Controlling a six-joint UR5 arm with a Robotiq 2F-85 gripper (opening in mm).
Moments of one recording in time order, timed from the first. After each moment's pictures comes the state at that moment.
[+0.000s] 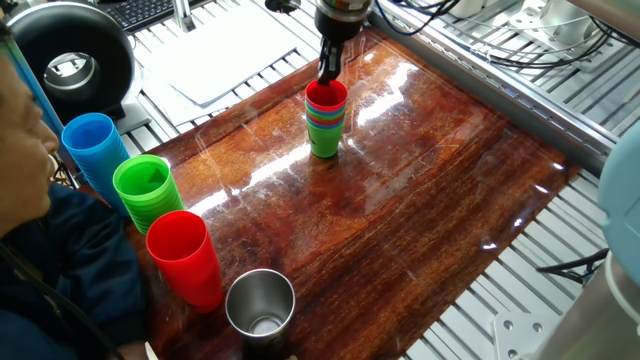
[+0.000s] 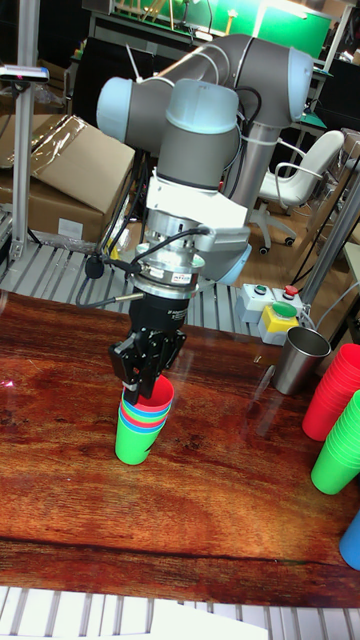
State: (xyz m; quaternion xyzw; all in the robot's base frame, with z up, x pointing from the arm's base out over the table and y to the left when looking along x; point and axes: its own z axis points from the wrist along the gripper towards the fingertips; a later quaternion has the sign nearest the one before) arm 0.617 -0.034 0.152 -0.40 0.91 -0.04 0.11
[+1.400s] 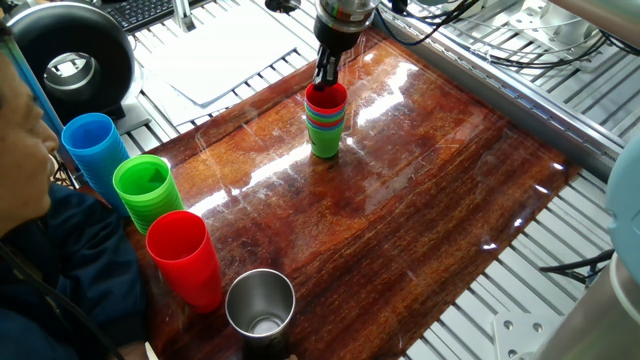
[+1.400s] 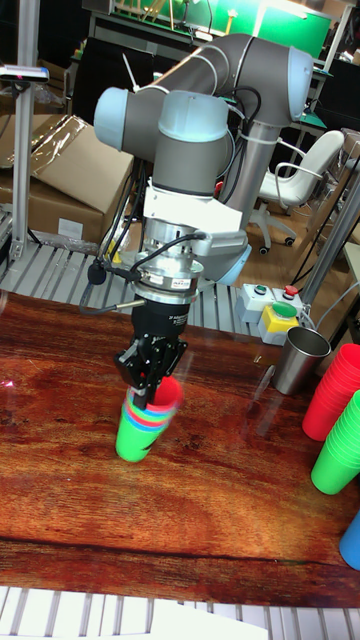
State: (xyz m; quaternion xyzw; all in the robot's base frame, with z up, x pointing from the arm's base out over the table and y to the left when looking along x) arm 0.616 -0.024 0.141 -0.40 0.91 -0.02 0.13
